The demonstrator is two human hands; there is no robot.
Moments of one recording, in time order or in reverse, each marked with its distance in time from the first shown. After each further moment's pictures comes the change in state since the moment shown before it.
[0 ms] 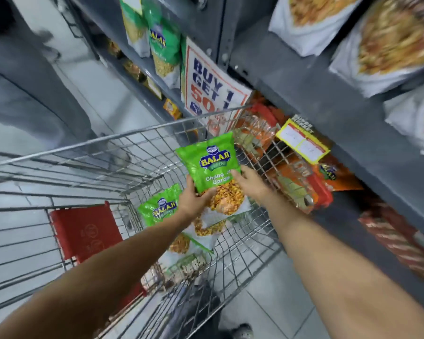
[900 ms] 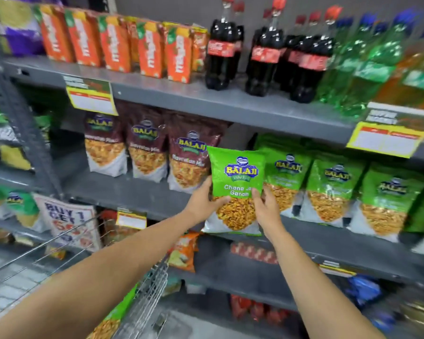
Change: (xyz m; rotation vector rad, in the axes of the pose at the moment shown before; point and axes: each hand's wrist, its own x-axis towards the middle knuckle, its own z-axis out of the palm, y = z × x) left_hand -0.204 0.247 0.285 0.356 -0.507 1.009; right_hand -0.336 0.121 -0.291 0.502 1.083 -0.360
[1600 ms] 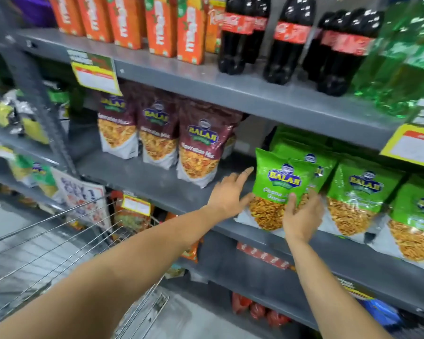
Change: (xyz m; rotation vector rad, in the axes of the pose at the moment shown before) left_hand 0.034 0.005 0.050 0.578 -0.003 0.094; right_hand 0.034 0.051 -0.043 -0.491 0.433 -0.162
